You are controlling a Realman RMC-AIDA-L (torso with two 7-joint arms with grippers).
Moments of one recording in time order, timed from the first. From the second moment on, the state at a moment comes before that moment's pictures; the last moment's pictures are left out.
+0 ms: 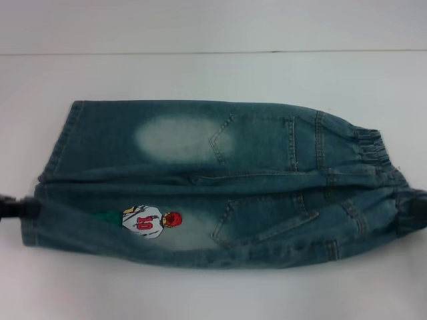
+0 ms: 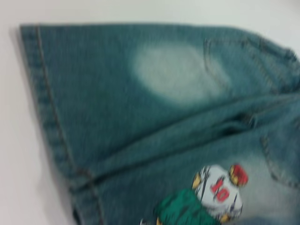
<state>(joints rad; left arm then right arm) -0.55 -2.01 0.37 1.05 2.64 1.87 -2.00 0.31 2.03 -0.21 -0.69 -2.26 -1.73 1.66</state>
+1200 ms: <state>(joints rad) -0.72 -2.03 0.41 0.97 2.46 1.52 -2.09 0.52 1.97 -0.24 -0.78 -2.18 -1.56 1.78</state>
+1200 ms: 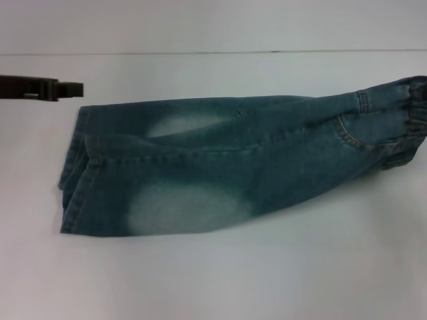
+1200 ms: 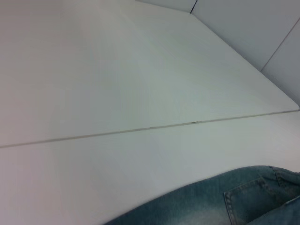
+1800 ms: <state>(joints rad) -0.73 -2.06 0.48 0.94 2.45 1.42 -2.10 0.57 1.99 -0.36 -0.73 -2.18 -1.24 1.81</state>
